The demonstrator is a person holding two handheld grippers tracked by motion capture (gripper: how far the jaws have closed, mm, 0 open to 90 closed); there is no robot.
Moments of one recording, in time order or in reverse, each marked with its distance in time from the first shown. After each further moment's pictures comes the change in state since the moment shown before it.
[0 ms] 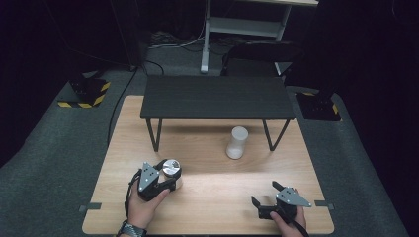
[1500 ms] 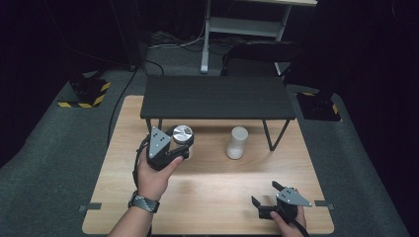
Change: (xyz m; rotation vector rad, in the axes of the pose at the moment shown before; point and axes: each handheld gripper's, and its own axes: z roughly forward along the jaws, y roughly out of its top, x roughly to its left) left arm -0.024 0.116 0.019 -0.095 0.030 0.039; right arm -0.003 0.000 0.000 0.000 0.010 0.008
